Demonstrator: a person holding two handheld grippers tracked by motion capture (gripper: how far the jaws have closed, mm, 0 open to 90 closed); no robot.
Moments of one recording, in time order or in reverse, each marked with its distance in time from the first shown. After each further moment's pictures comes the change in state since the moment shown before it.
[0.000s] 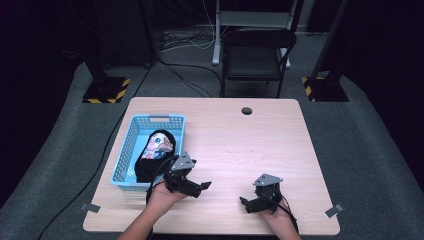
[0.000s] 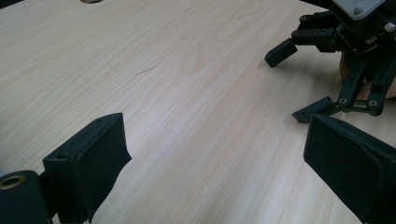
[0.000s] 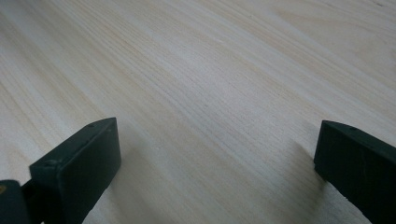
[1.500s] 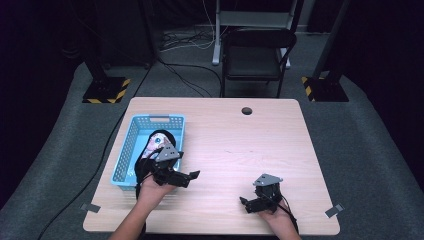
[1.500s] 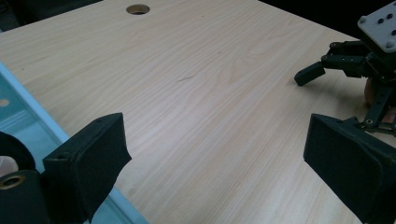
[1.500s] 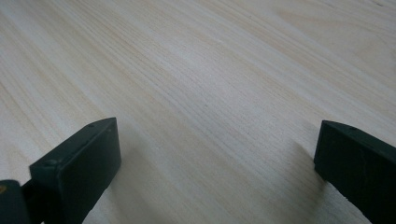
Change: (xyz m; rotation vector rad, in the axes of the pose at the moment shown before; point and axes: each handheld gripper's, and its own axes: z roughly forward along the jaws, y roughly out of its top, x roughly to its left) left arm 0.029 -0.001 -0.027 -0.057 0.072 -0.088; right arm 0.000 0.000 0.000 0.000 0.000 0.000
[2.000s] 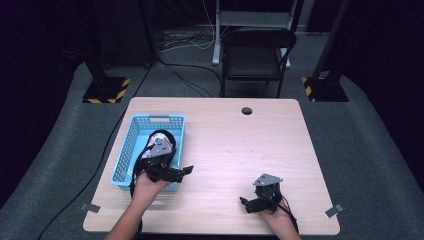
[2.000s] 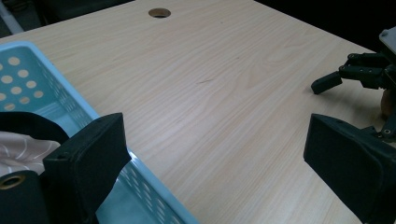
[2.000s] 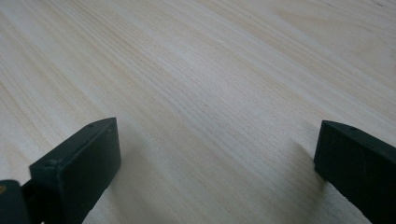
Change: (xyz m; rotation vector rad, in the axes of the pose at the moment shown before) left arm 0.016 -0.002 -0.011 -0.020 0.038 -0.041; right arm 0.000 0.000 0.000 0.000 0.000 0.000
